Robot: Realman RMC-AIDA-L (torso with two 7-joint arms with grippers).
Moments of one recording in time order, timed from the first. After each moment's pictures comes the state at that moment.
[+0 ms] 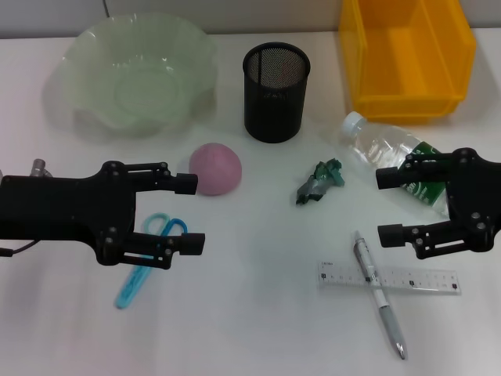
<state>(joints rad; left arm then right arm) -0.41 -2.02 0.92 0.86 1.82 1.87 -1.44 0.40 2.08 -0.79 -1.12 -1.95 -1.95 1.60</state>
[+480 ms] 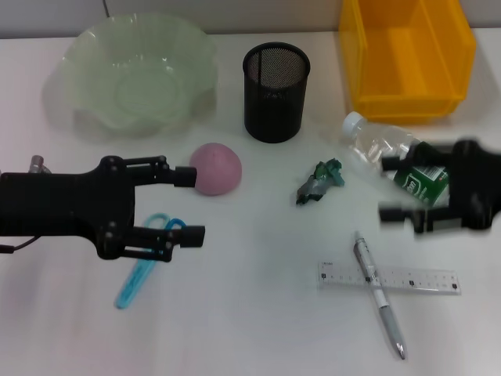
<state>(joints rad) -0.41 -2.03 0.90 0.86 1.81 1.87 -1.43 0.39 2.08 -0.78 -1.12 -1.93 -1.90 1.64</state>
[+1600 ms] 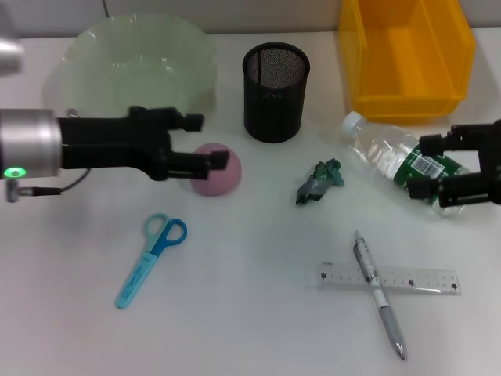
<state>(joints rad) -0.52 -2.07 0.91 0.84 1.92 1.51 -1.58 0.36 2.08 -0.77 -1.35 -2.01 -1.87 1.91</state>
